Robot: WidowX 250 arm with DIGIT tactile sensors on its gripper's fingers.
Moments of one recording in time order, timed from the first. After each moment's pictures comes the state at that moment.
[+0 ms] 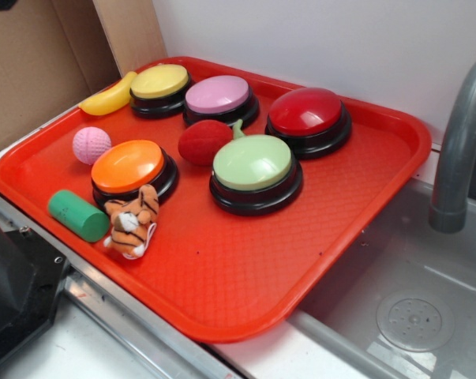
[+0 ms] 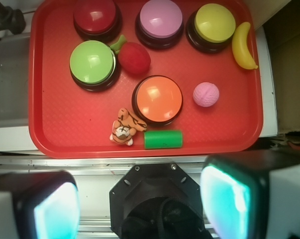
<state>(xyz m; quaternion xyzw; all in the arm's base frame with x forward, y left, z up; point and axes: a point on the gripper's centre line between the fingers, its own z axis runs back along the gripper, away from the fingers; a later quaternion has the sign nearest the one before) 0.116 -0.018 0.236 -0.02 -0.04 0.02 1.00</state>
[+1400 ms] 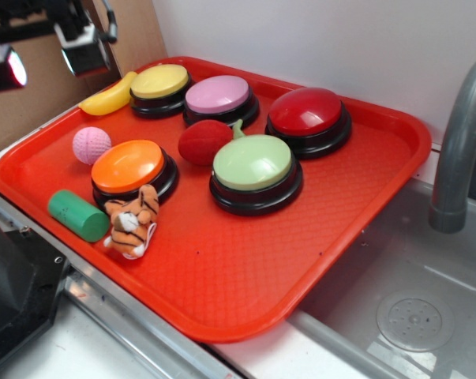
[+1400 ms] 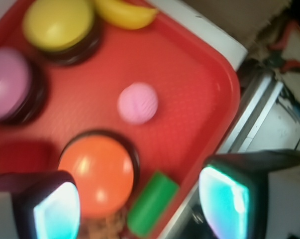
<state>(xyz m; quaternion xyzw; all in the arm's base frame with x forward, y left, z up) 0.165 0.065 0.124 0.03 -0.04 0.50 0.86</state>
